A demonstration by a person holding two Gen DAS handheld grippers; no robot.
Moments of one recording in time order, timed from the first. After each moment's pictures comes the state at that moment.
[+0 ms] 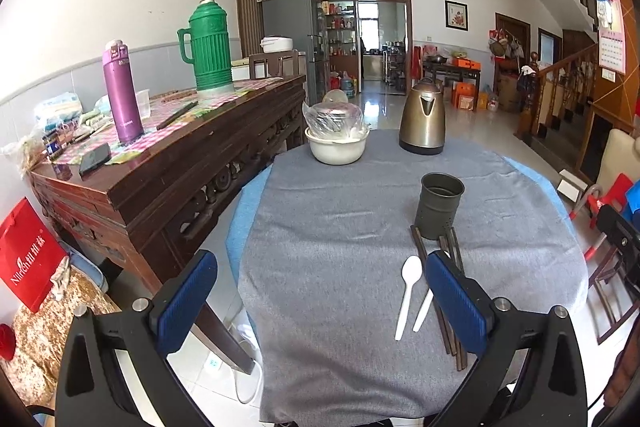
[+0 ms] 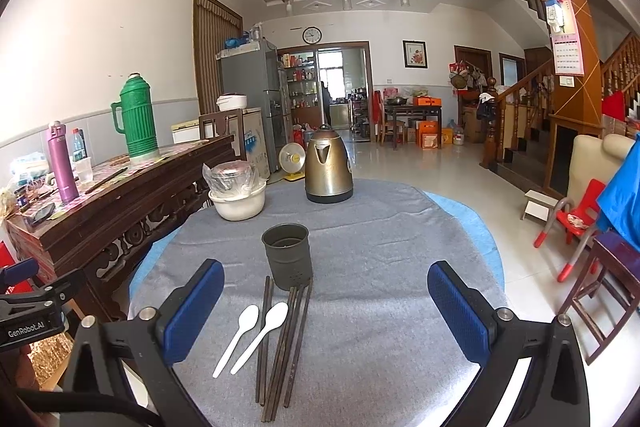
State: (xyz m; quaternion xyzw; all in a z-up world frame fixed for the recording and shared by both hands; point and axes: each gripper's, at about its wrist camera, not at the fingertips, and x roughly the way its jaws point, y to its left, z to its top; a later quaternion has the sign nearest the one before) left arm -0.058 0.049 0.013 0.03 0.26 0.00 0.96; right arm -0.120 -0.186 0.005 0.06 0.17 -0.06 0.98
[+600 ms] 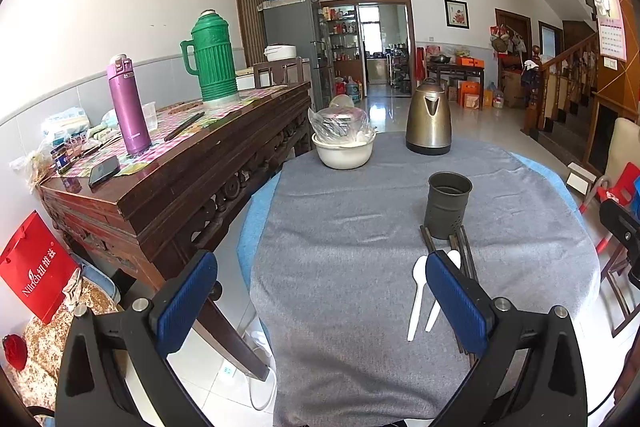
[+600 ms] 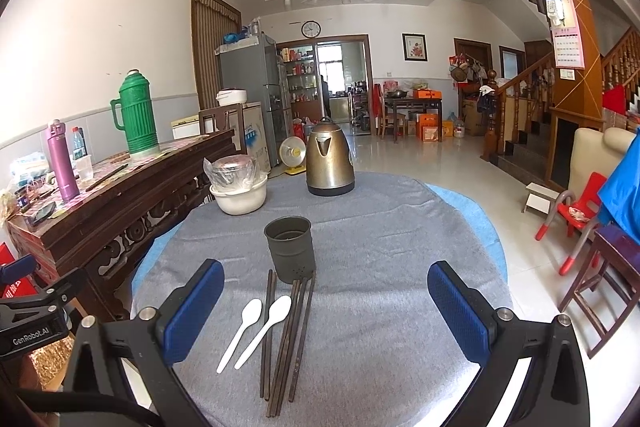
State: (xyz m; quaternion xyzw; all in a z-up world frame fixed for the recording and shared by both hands) left arm -0.063 0.044 0.009 0.05 0.25 0.01 0.97; right arm -0.117 -0.180 0.001 0.06 0.18 -0.06 0.98
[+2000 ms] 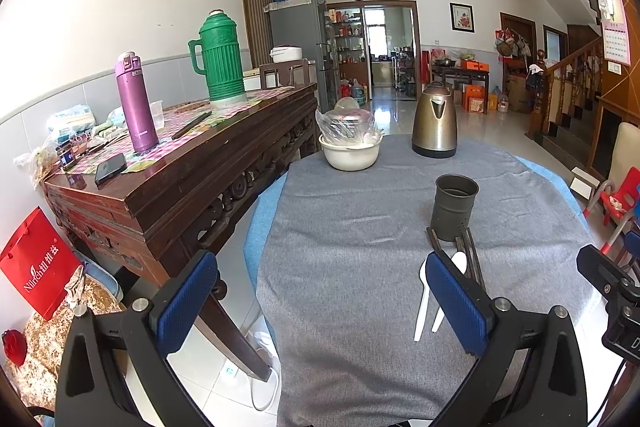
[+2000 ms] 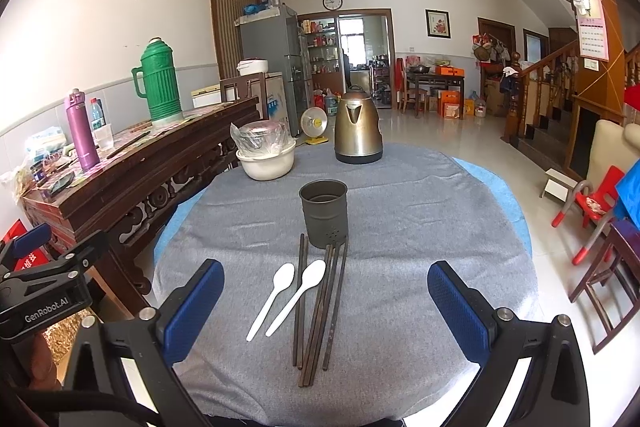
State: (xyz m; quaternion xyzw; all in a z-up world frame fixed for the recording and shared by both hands) left arm -0.066 0.049 0.007 0.05 0.25 0.02 0.97; right arm -0.112 -0.141 -0.013 0.05 0.24 -0.02 0.97
